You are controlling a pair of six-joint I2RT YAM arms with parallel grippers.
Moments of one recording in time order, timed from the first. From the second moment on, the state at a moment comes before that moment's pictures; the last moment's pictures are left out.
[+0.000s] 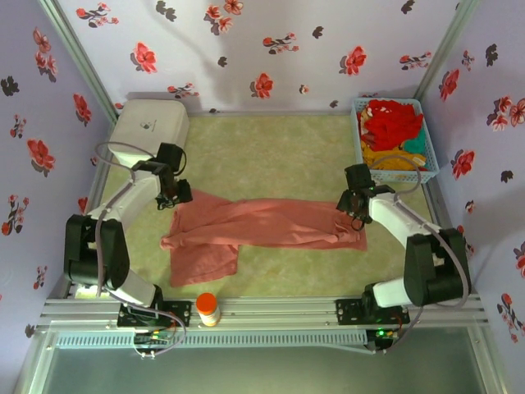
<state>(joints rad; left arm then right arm) -0.22 1.54 1.10 -0.82 -0.08 -0.43 0.20 1.42 0.80 -0.57 0.18 0.62</state>
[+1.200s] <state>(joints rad) -0.14 1.98 1.37 -0.74 0.08 -0.34 0.16 1.52 0.86 -0.46 0.09 0.55</state>
